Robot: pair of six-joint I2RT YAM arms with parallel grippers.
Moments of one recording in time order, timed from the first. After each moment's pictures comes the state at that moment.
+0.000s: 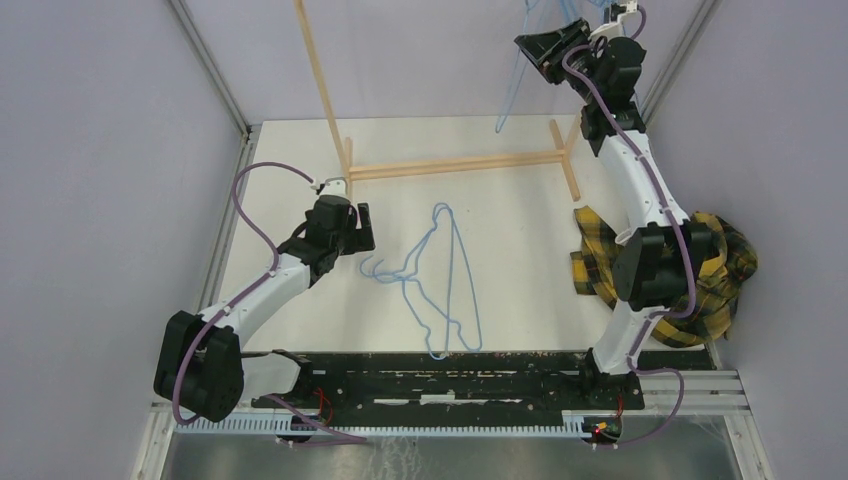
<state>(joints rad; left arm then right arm) -0.38 1.24 0.75 -0.23 -0.26 -0.38 0.08 1.88 1.86 0.21 -0.43 1.02</state>
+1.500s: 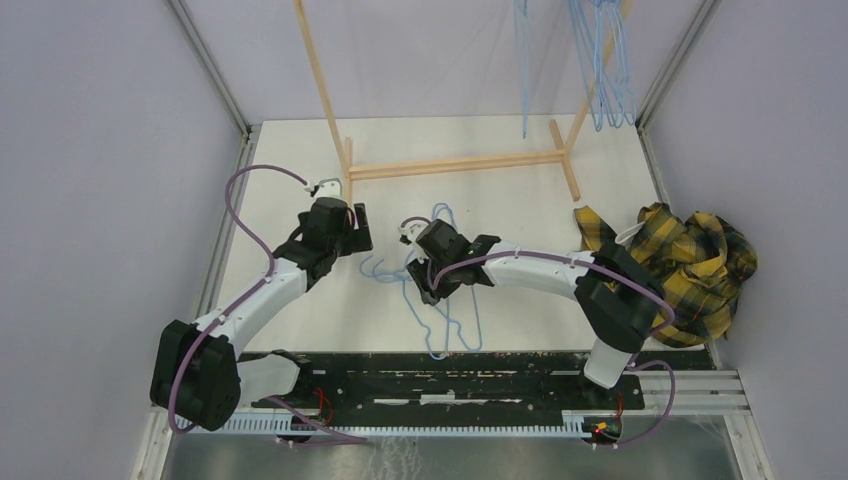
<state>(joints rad) -0.38 1.20 0.74 -0.25 -0.31 -0.39 0.94 1.72 1.12 -0.40 -0.08 0.24</state>
